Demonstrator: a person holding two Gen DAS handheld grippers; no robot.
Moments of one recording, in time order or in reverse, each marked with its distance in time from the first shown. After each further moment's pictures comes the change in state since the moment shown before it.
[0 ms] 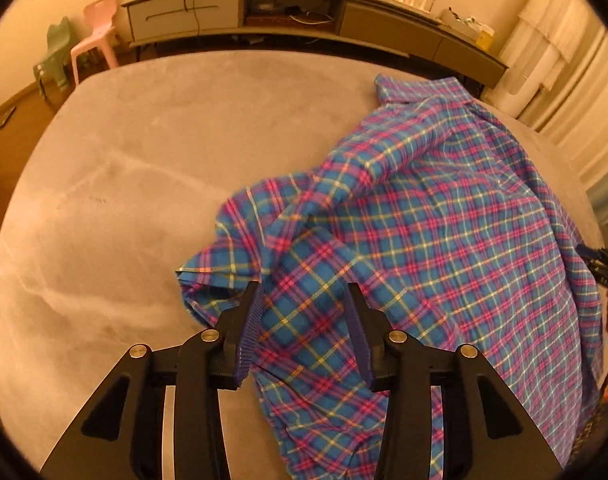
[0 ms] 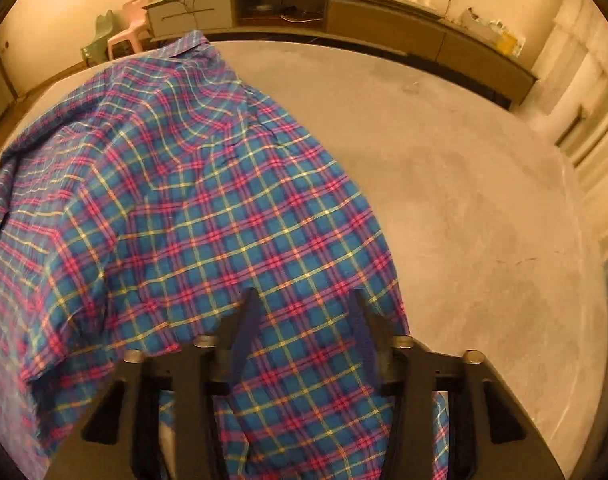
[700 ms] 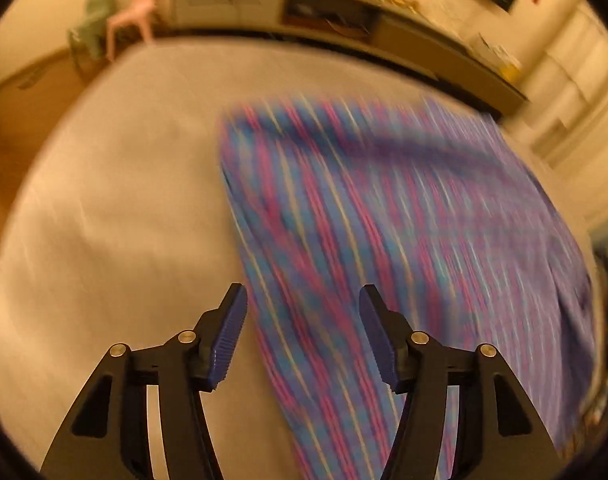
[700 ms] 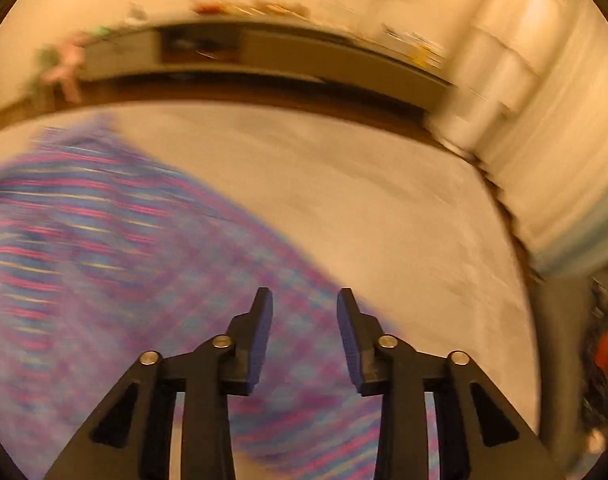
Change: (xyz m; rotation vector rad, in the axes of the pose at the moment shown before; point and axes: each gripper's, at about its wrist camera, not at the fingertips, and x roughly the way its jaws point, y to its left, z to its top) left arm -0.039 0.013 -0.076 -0.137 0.050 -0.051; right arm -0.035 -0.075 0.030 0.108 -0.123 -0.173
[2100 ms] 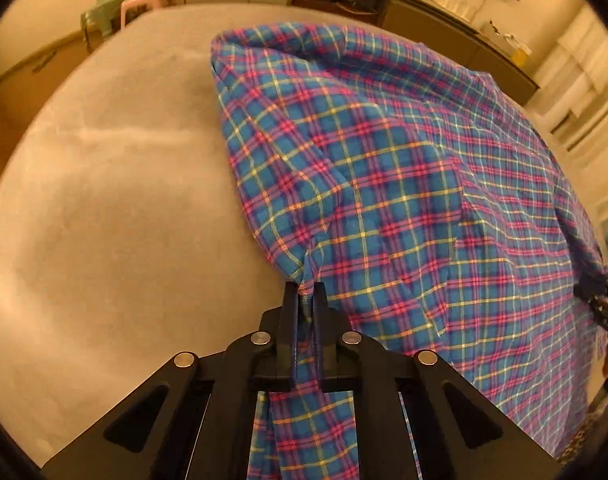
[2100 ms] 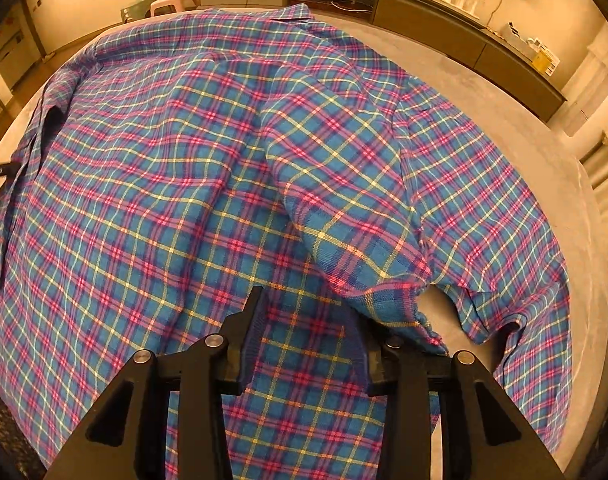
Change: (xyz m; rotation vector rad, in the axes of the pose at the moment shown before) left arm -0.004 0.007 -0.045 -0.017 -0.036 0.100; right arm 0.003 0.117 -0.092 -0.189 0.172 0.205
